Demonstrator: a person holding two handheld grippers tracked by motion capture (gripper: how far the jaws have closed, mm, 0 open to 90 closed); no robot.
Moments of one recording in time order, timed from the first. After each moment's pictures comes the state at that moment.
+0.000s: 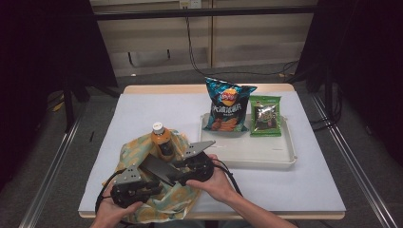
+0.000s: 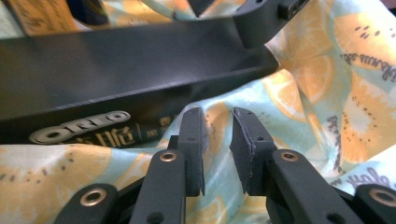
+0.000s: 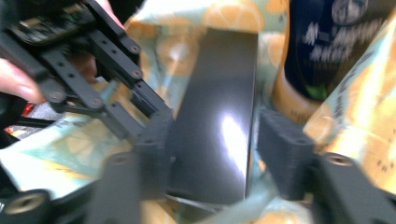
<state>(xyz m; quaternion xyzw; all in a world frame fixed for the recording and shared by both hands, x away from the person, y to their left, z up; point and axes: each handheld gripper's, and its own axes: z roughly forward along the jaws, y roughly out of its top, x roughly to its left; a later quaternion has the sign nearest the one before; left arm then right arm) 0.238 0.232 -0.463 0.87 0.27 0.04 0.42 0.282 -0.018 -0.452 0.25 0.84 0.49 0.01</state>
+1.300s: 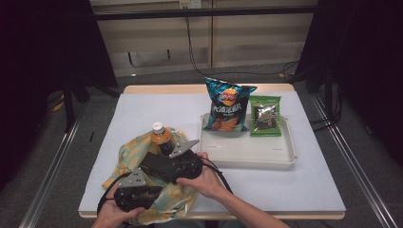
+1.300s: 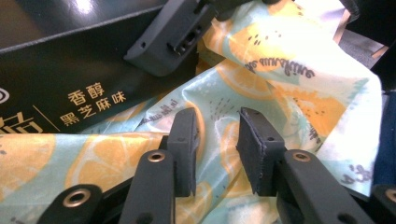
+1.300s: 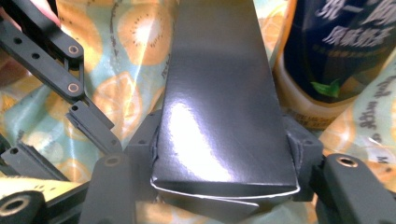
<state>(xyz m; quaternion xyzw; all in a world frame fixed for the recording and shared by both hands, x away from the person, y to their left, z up) 0.234 0.226 -0.465 0.88 0.25 0.01 0.42 0.301 0.011 -0.465 0.25 0.86 0.44 0.02</state>
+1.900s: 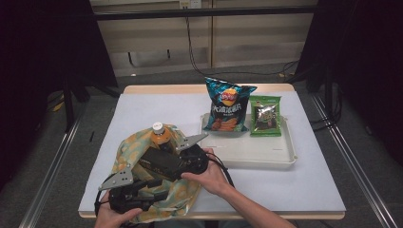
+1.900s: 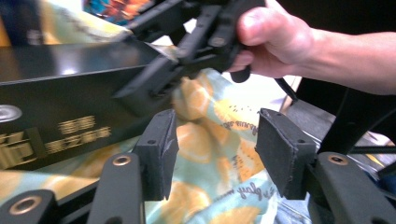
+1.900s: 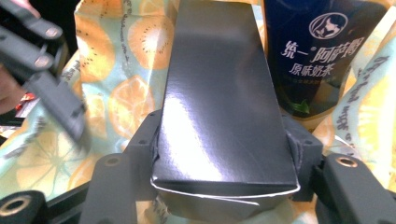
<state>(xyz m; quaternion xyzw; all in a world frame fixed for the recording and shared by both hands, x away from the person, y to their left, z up) 0.219 0.225 -0.438 0.80 0.25 -0.01 0.54 0.303 -0.005 -0.446 0.26 0.84 0.47 0.01</state>
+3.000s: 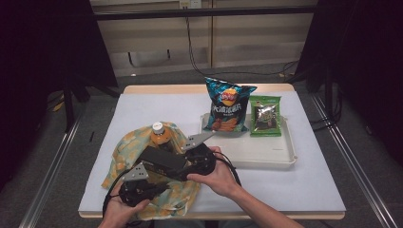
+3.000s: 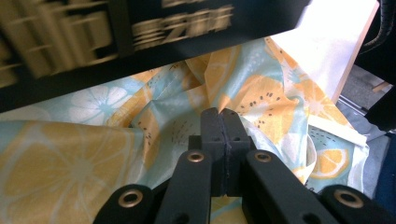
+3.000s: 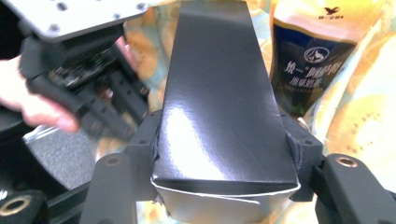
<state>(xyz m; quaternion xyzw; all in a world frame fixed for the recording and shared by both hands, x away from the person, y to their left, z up) 0.241 0.217 -0.463 0.85 0.29 0.01 0.44 0.281 -0.026 -0.411 0.24 0.85 0.47 0.02</state>
